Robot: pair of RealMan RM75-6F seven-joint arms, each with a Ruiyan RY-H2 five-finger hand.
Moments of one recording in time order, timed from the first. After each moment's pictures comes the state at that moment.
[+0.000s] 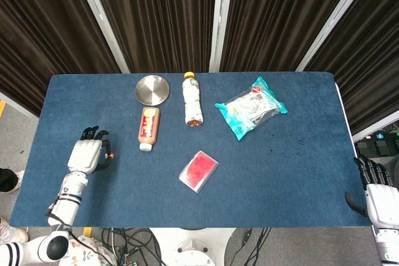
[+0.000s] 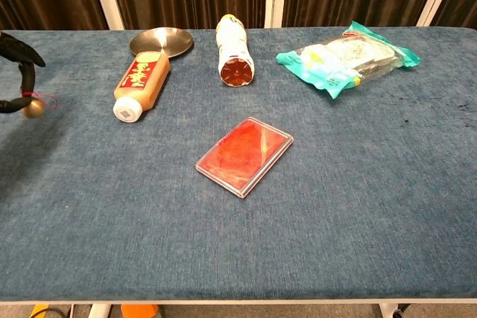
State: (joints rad) left arm -0.48 -1.35 -0.17 -1.76 0.96 1.15 0.51; right arm 0.01 -1.16 0.04 -1.49 -1.49 1.48 0.07
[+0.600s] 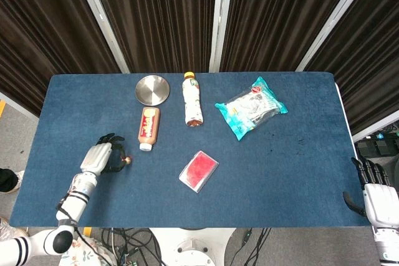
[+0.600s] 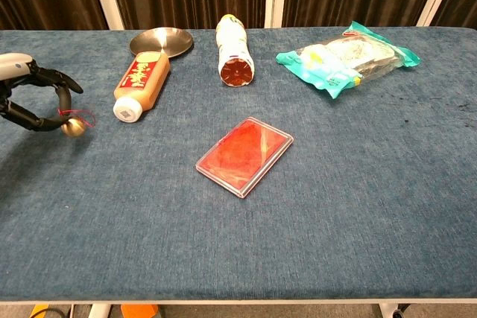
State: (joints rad) left arm -0.50 -1.42 -0.17 -1.62 1.02 0.99 0.09; right arm 0.02 -1.16 0.03 -1.50 -1.49 1.47 0.07
